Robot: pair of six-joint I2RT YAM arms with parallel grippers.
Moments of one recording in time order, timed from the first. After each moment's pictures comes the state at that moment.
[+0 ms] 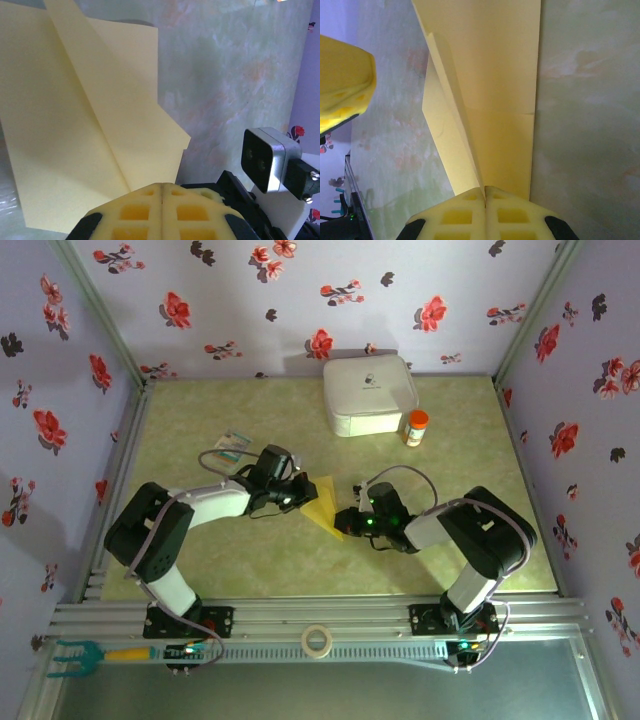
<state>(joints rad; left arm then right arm) -0.66 1.67 0.85 0.01 0.41 -0.97 0.65 1.67 0.43 0.56 -0.48 0.82</state>
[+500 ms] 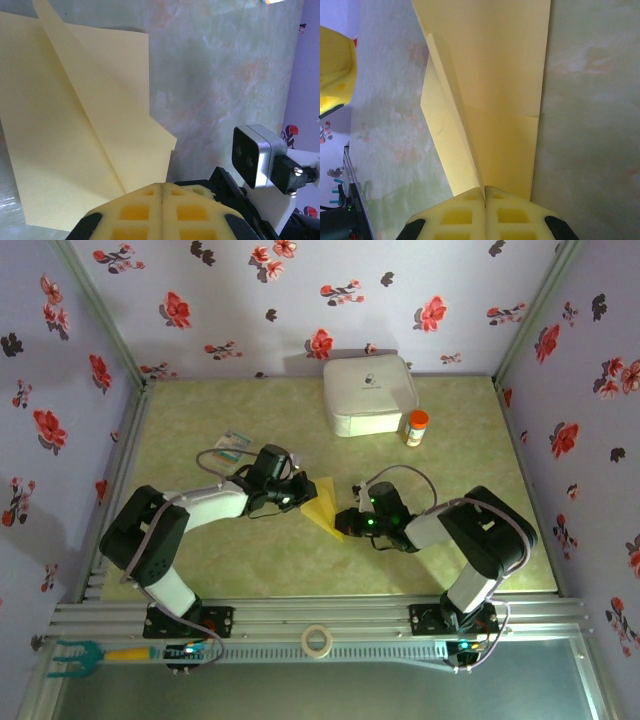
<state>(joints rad) -0.66 1.64 0.85 0.01 0.41 -0.97 0.64 1.67 0.43 0.55 -0.51 0.78</state>
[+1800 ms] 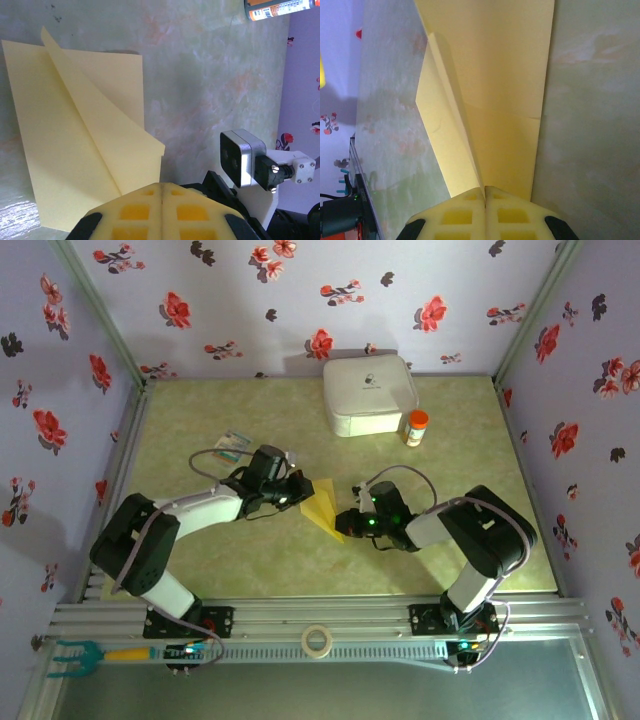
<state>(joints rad) -0.66 1.57 0.81 0.03 0.36 -0.97 0.63 1.67 0.43 0.55 -0.56 0.76</state>
